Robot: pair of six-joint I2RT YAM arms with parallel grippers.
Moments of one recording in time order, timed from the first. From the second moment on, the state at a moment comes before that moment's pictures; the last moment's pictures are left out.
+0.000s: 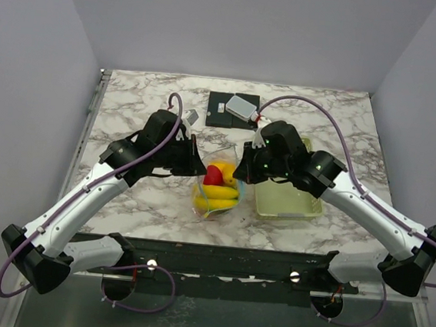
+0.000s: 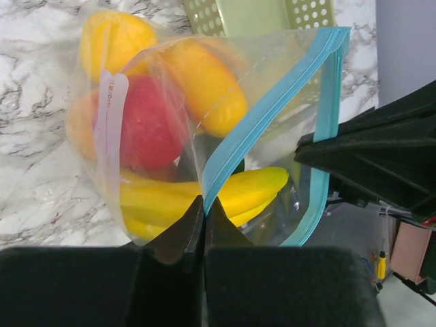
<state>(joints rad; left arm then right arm) -0.62 1.11 1.20 -0.81 0.25 -0.63 0.87 1.31 1.32 -0.72 -0.06 0.47</state>
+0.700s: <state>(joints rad) -0.63 1.12 1.06 -0.63 0.34 -0.74 0.92 1.48 1.32 -0.55 -0.15 0.57</state>
